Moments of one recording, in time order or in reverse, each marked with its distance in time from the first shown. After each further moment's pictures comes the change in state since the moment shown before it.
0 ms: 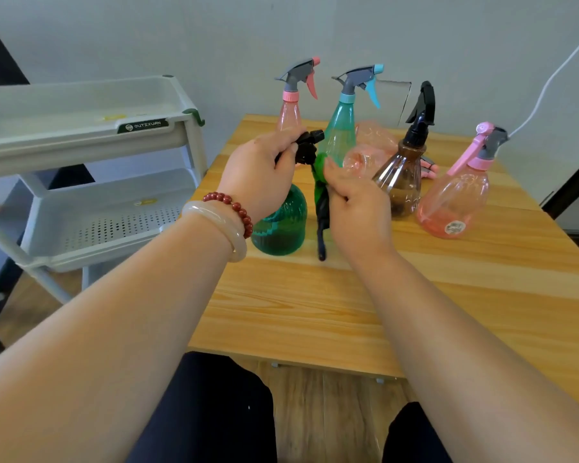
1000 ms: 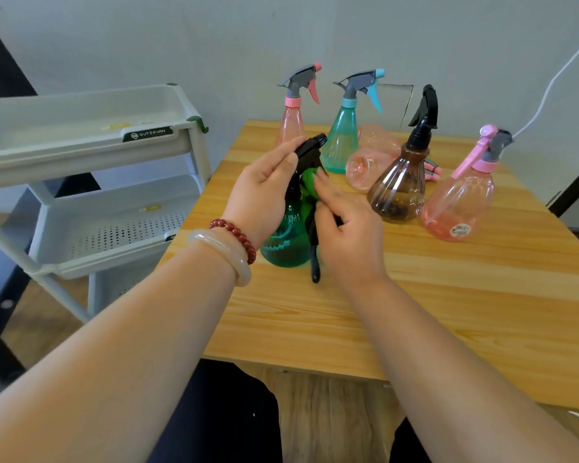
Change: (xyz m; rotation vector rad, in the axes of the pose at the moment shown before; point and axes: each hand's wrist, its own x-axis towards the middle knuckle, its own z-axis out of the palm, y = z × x) left_hand -0.019 0.005 0.006 -0.581 0.007 -0.227; right_hand -0.023 -0.002 0.021 0.079 0.138 -0.099
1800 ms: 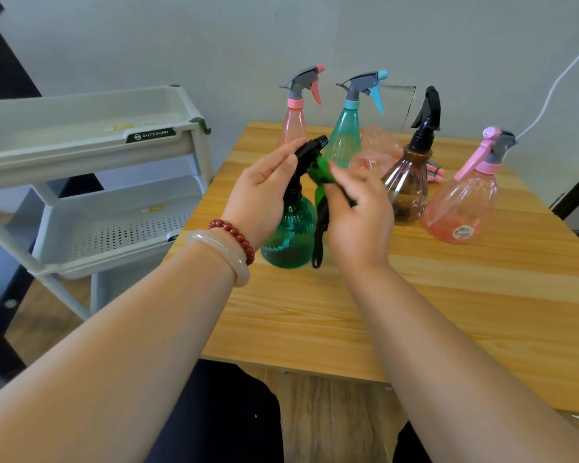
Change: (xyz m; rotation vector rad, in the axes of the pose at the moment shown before) left_hand 0.000 0.000 -0.002 -0.060 -0.009 -0.010; right_hand 0.018 -0.005 0.003 0.080 0.183 0.082
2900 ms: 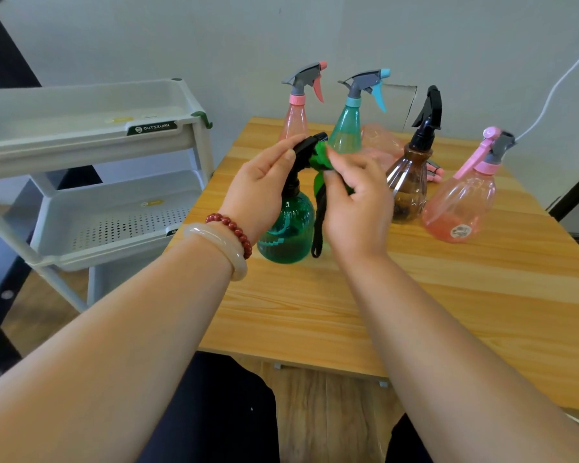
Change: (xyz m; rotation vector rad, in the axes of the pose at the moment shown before) left_hand -0.001 0.000 -0.003 0.047 0.017 0.014; right_hand 0.006 -0.010 0.002 -0.048 0.033 -0.097
